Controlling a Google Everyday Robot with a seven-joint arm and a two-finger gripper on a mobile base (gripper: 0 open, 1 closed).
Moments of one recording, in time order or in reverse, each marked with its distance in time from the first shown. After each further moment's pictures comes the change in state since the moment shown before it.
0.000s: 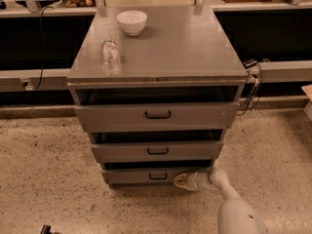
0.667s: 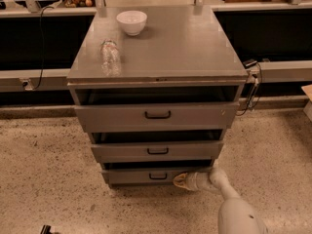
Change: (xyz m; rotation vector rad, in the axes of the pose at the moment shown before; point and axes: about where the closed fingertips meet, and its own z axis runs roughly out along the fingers) arm 0.000 0.001 0.000 0.000 0.000 0.001
